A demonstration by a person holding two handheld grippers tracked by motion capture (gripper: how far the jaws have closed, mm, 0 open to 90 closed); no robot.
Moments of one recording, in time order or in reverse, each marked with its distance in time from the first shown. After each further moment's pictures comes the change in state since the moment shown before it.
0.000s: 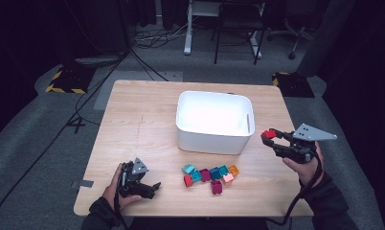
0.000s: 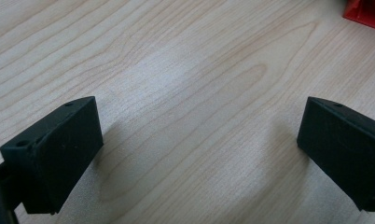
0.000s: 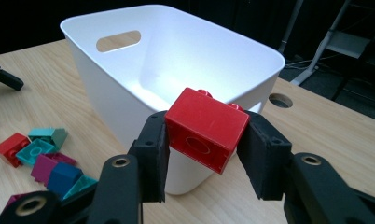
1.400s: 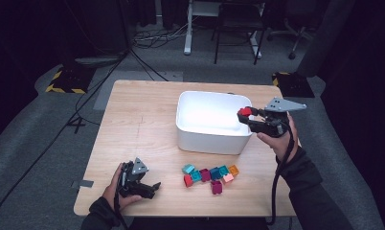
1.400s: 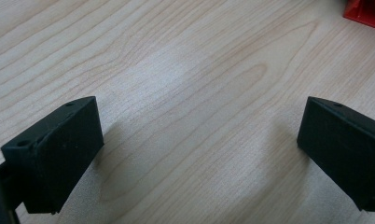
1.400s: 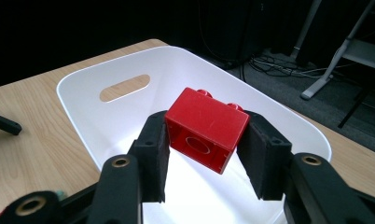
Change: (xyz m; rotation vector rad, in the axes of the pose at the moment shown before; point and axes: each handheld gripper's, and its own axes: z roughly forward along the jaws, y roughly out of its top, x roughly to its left) left arm 0.000 0.000 0.000 -0.007 0.009 0.006; right arm 0.011 0.070 0.068 0.013 0.037 -0.014
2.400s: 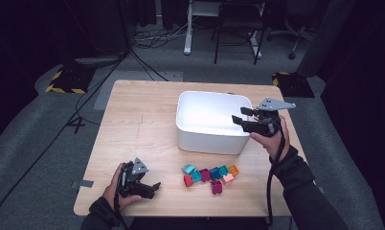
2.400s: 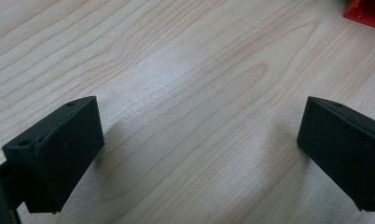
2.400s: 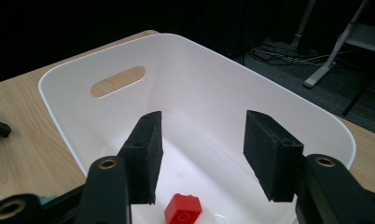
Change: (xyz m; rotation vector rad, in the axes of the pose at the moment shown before) left arm 0.000 0.000 -0.001 0.004 0.001 0.003; right arm 0.001 -0.007 0.022 0.031 -0.006 0.039
